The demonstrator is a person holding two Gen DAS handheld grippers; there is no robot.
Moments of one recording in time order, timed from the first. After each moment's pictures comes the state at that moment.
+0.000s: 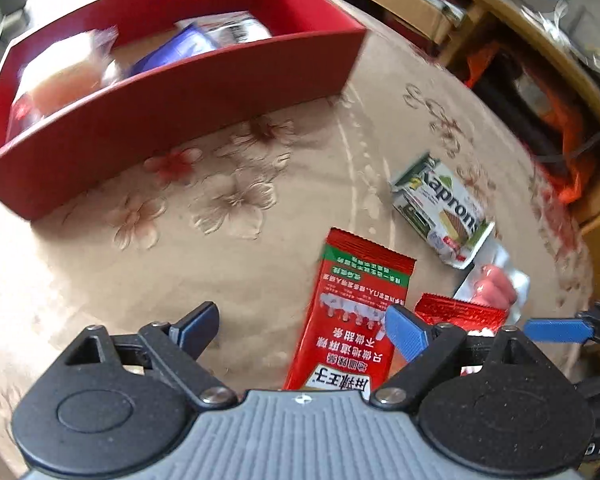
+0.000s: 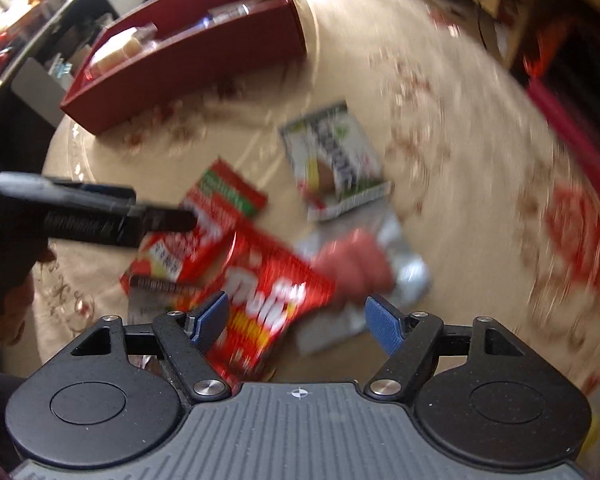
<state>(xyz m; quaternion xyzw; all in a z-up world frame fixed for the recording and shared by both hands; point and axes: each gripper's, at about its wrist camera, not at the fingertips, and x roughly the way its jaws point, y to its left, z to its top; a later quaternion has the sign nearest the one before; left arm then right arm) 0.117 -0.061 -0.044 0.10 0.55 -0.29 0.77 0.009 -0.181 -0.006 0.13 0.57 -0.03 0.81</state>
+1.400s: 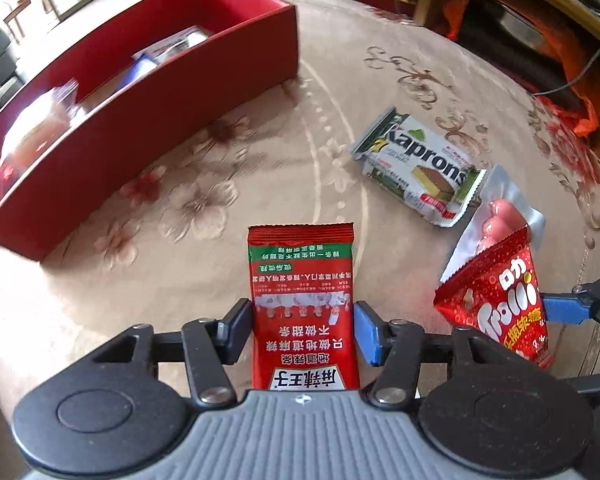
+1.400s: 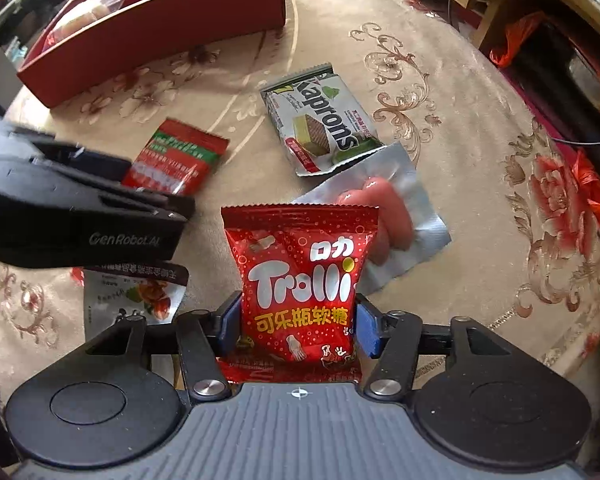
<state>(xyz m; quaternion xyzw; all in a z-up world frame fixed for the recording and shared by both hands) 0.085 -0.092 -0.042 0.20 0.53 -0.27 0.78 0.006 -0.156 -0.027 0.07 0.57 -0.09 0.82</state>
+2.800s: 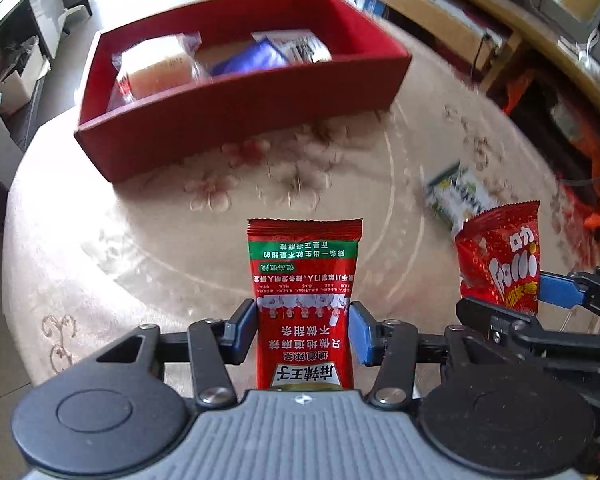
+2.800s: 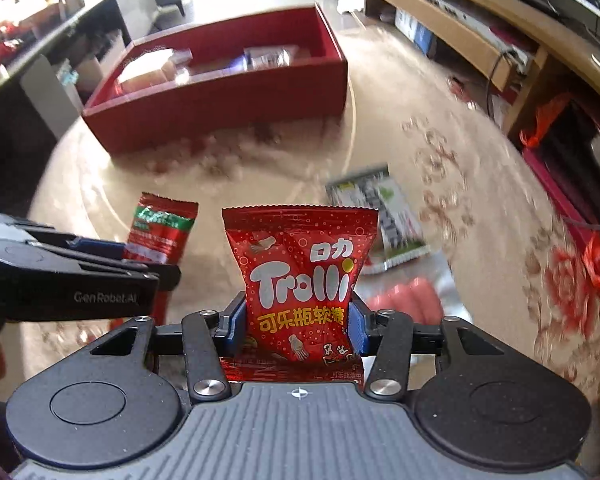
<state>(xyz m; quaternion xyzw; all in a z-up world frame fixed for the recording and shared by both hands) 0.095 -0.028 -0.006 0.07 0.54 -0.21 0.81 0.024 -0.136 0.024 0.05 0.50 -0.04 0.87</state>
